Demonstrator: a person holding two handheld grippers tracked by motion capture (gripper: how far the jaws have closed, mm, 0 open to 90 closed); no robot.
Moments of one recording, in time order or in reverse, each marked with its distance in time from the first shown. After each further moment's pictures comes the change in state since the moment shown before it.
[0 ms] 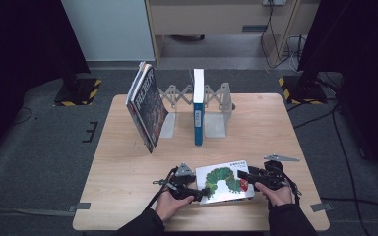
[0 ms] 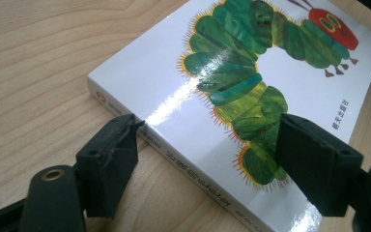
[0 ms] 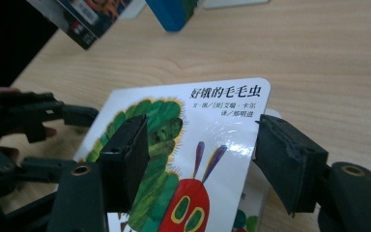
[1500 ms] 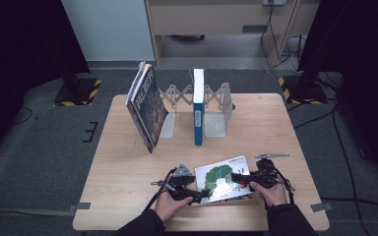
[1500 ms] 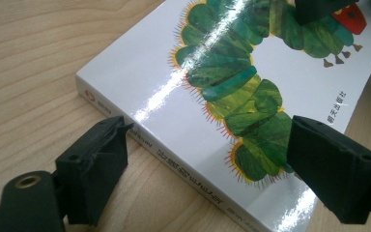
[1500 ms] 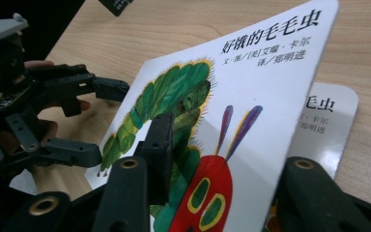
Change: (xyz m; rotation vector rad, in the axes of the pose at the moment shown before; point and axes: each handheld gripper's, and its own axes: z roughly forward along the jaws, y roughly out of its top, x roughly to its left) left arm 0.003 -0.004 -0.002 -0.025 -0.044 -0.024; right arm 0.005 0.005 0.017 0.145 0.141 0.010
